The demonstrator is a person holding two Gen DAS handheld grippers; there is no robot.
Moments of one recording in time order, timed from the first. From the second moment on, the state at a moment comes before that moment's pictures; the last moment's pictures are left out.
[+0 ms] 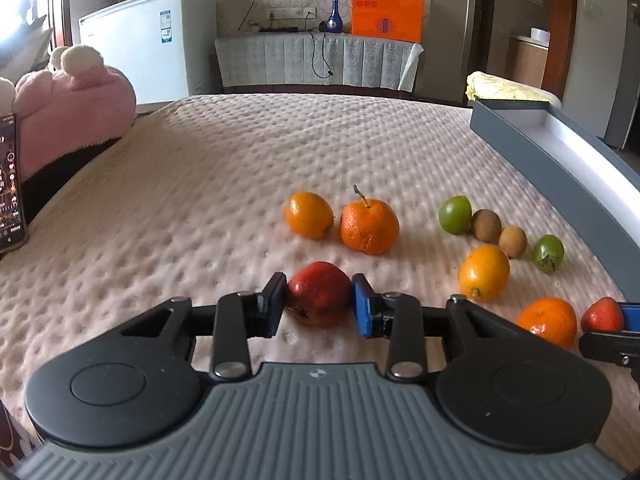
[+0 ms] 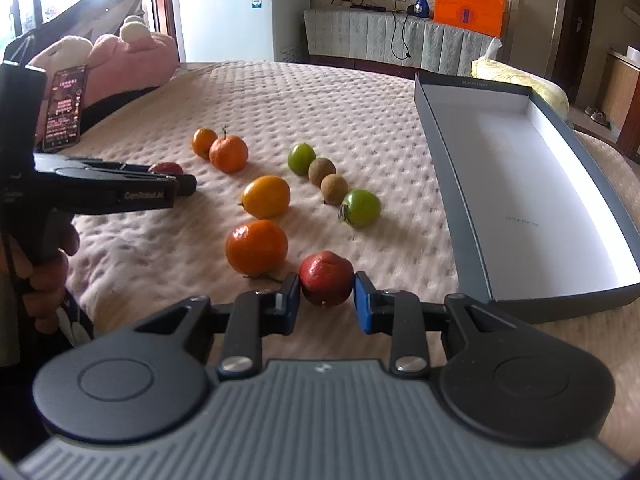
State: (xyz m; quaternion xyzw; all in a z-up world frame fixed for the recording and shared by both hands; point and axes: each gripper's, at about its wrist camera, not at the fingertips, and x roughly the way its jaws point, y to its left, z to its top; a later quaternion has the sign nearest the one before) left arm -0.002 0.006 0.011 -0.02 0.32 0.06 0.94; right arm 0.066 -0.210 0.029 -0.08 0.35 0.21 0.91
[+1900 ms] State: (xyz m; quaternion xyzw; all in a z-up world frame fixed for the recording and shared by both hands) left arm 0.042 -0.185 0.072 0.02 0.24 -0.13 0.96; right arm 0.120 -0.360 0.038 0.03 0.40 0.02 0.91
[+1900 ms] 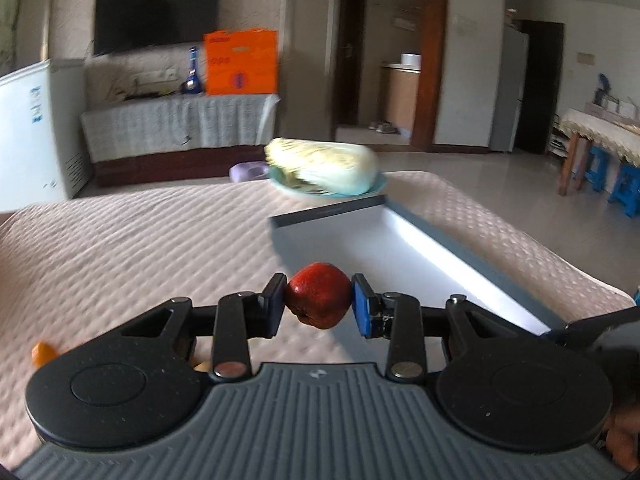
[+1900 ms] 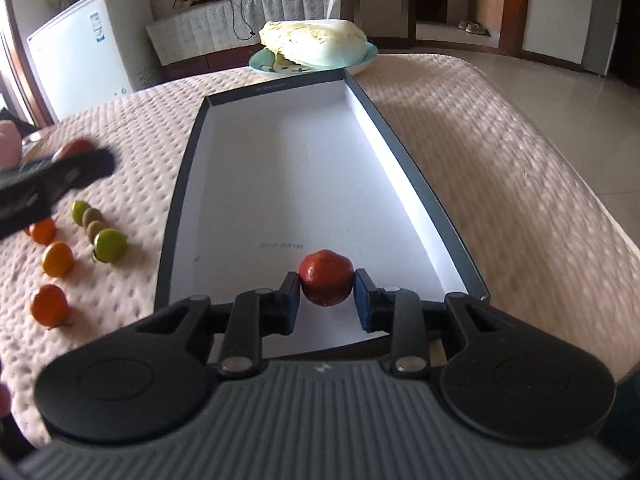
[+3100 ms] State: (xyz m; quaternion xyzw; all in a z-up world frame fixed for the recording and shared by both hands) left arm 0.107 -0.204 0.023 0.00 0.31 0.00 0.95; right arm 0.118 -0.370 0.040 0.04 0.40 0.02 0.92
